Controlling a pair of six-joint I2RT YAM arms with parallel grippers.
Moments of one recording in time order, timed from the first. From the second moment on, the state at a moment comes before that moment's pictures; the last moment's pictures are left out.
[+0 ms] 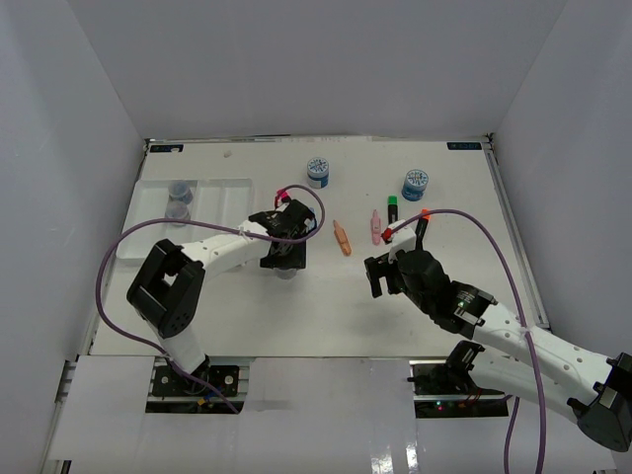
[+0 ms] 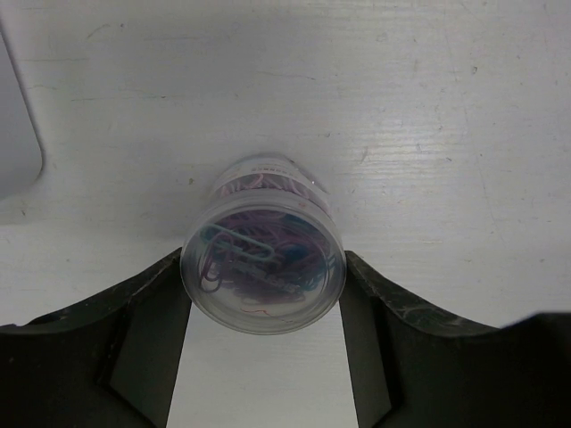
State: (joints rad) left arm -0.70 1.71 1.15 -0.66 -0.27 -0.60; right arm 0.90 0.81 0.57 -0.29 0.38 0.16
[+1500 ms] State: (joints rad) left arm 0.21 1.76 1.26 -0.59 -0.22 -0.45; right arm 0.90 0.78 0.51 -0.26 0.26 0.12
